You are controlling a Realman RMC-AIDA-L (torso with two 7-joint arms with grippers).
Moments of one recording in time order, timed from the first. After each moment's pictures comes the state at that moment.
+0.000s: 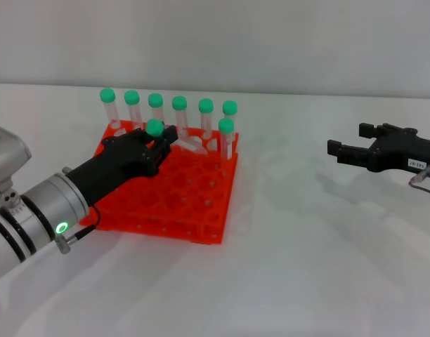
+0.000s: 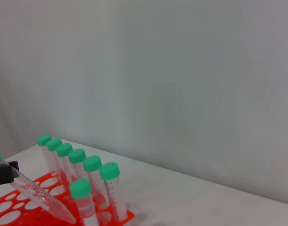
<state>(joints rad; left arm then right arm) -0.43 -2.08 1.32 0.43 0.89 1.06 -1.04 0.43 2.02 -1.31 -0.88 1.64 0.88 -1.48</state>
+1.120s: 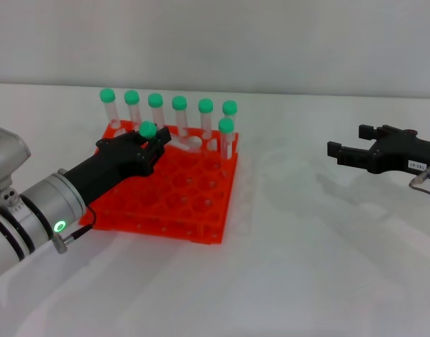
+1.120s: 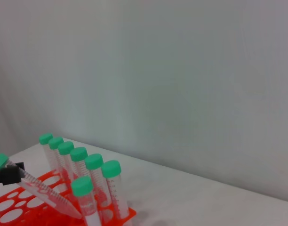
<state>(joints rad) -0.43 -2.08 1.31 0.42 0.88 1.01 -1.05 0.43 2.01 -1.31 -0.88 1.64 0.89 -1.48</state>
